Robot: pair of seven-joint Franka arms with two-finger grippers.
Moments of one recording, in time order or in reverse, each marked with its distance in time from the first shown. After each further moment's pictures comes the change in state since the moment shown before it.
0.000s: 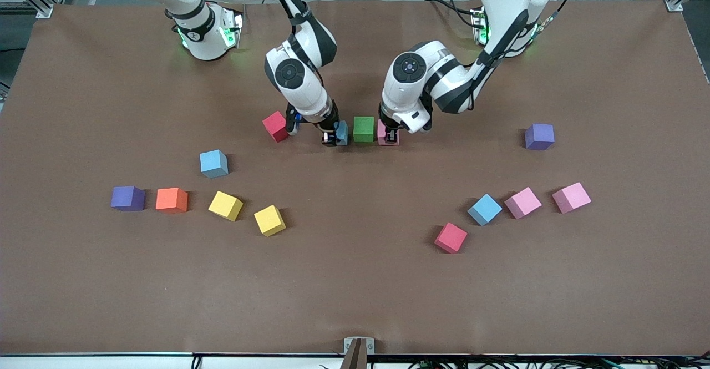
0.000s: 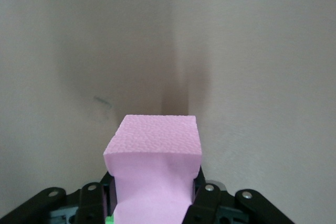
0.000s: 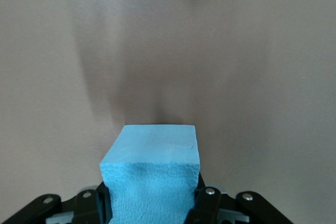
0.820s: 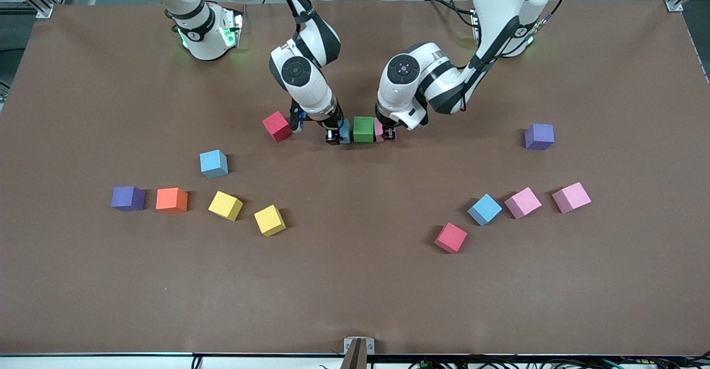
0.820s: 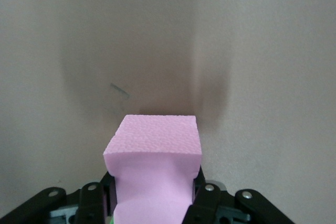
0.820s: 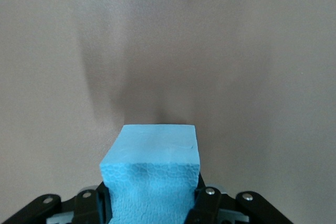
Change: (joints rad) left arm -0.020 0.034 0.003 0.000 0.012 0.028 -0.098; right arm 0.050 0.005 -0.037 0.010 0.000 -0.005 0.007
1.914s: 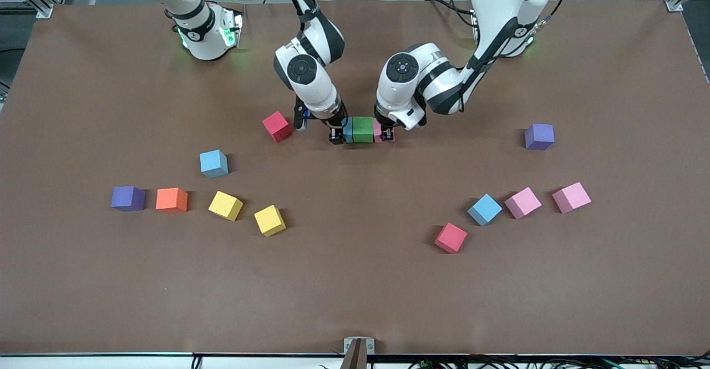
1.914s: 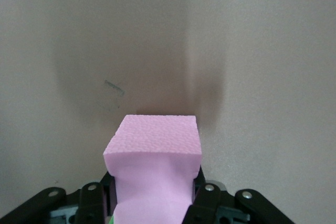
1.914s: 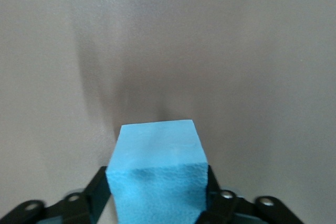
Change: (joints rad) left arm -0.002 0.003 -0.003 0.000 0.021 0.011 0.003; right arm 0.045 0.018 -0.031 0.025 0.000 -0.004 0.027
